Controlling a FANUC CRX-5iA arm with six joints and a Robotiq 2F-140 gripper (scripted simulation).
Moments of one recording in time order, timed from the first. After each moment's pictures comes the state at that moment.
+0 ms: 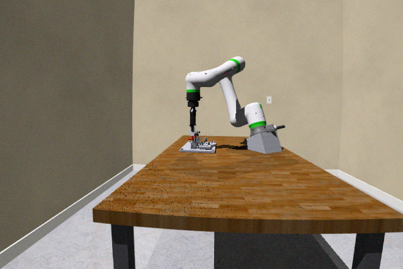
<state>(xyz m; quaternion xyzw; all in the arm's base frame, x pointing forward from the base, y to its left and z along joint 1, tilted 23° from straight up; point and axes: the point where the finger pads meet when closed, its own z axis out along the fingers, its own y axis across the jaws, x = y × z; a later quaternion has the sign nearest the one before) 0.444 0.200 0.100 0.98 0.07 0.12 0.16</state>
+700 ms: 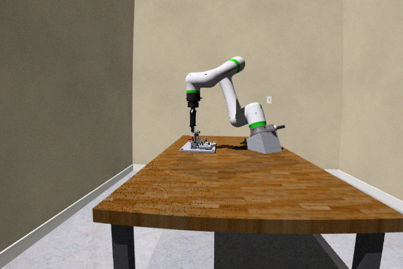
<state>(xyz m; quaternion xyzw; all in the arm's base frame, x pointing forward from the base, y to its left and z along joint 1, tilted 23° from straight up) 0.445 0.199 0.097 0.98 0.07 0.12 0.16</state>
